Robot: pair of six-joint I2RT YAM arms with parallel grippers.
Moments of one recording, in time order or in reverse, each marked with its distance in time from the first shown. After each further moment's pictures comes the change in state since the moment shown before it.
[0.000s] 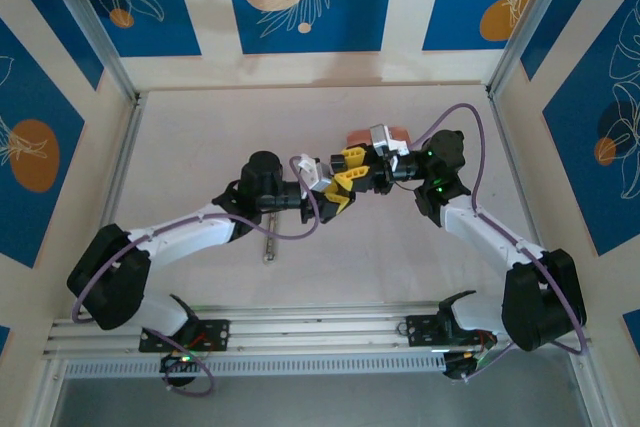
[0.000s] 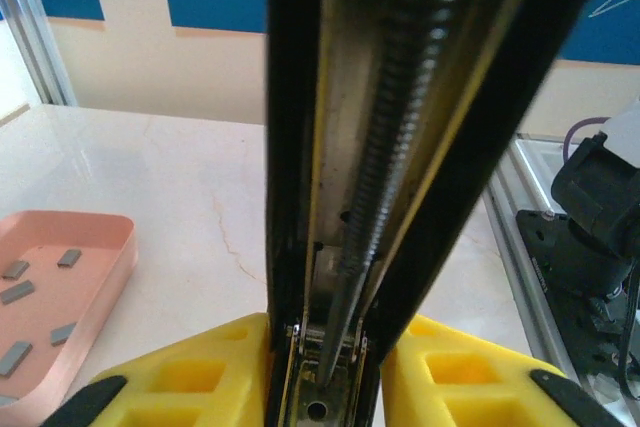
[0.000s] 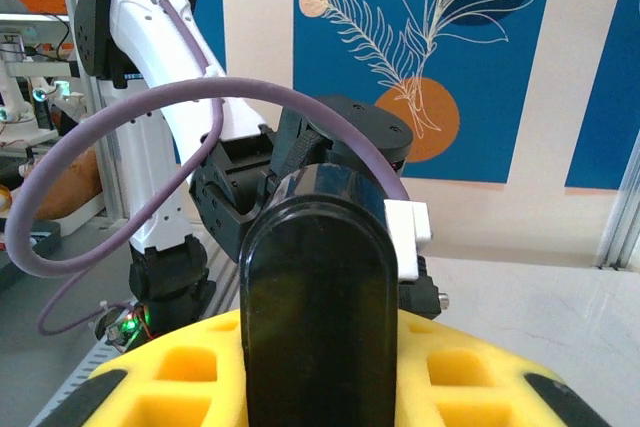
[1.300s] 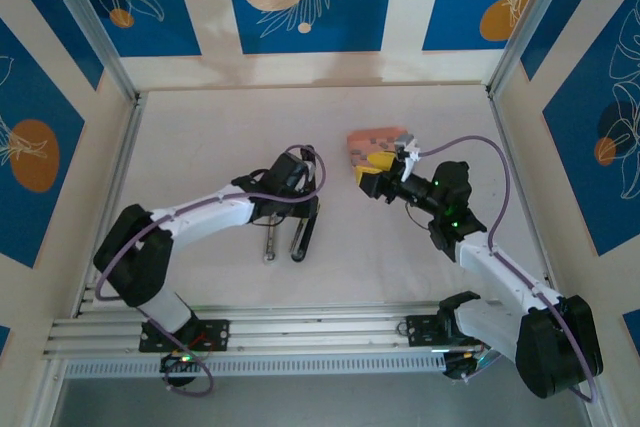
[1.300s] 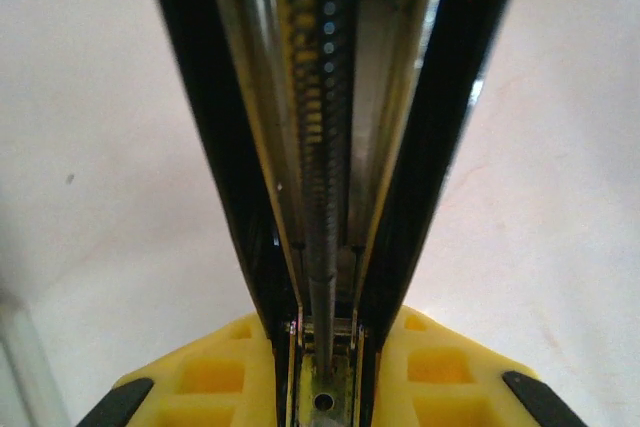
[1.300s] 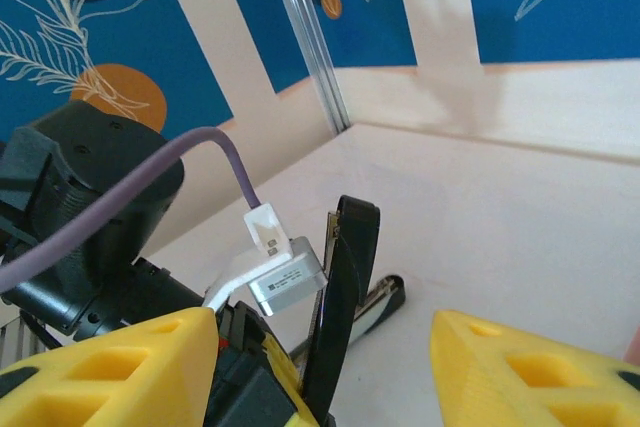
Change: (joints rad) left arm -0.011 0.180 0.227 -0.808 -0.634 -0.648; right arm -0.045 -0.250 -0.282 -0.305 0.667 0.082
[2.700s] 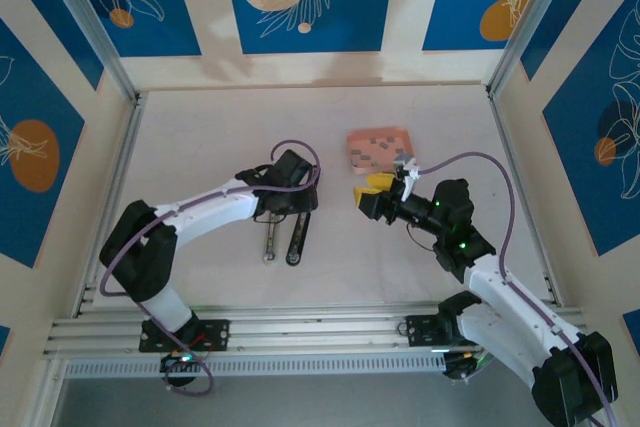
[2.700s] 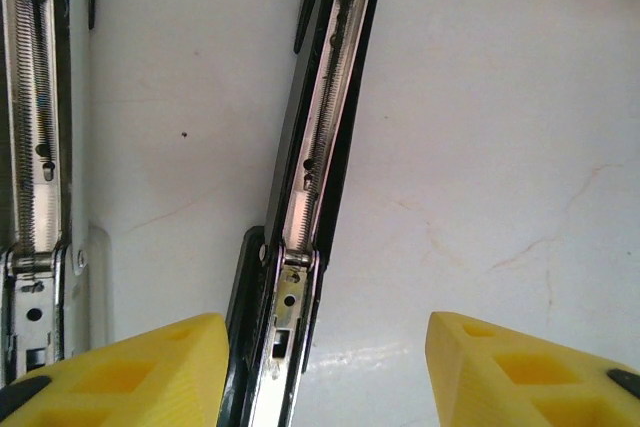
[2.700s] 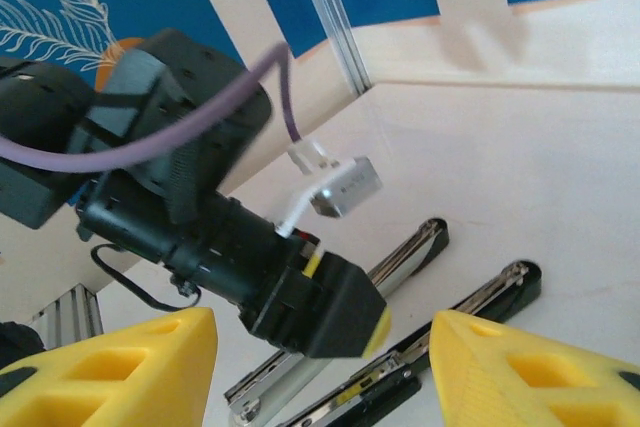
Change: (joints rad) left arm 0.000 0.013 0.061 -0.103 -0.125 -0.246; right arm 0.099 -0.209 -0.058 -0.218 0.074 0.058
